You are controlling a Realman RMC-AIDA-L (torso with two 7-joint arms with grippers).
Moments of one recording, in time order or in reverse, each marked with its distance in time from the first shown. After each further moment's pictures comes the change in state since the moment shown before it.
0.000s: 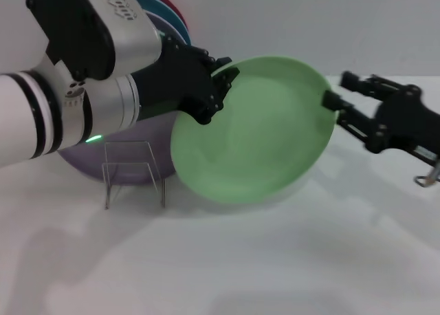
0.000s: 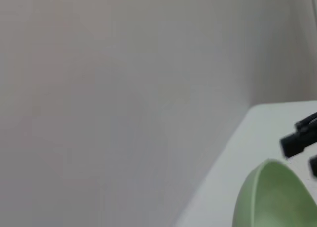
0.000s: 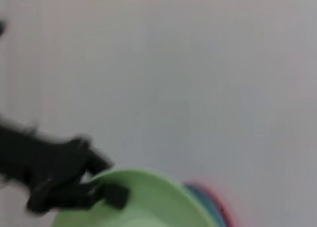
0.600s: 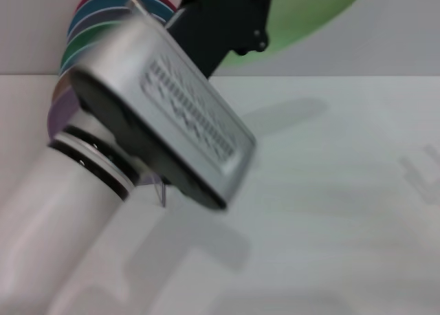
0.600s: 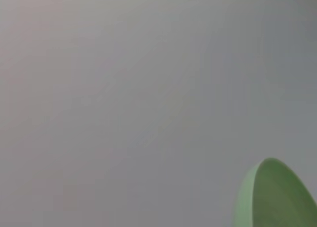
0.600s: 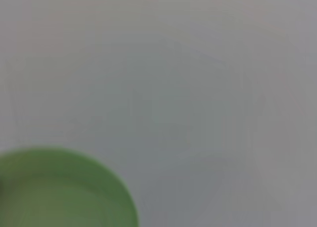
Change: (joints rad) left arm 0.077 0.052 0.560 0.134 0.106 1.156 0.423; right arm -0.027 0.005 0.320 -0.402 0.240 0.296 -0.077
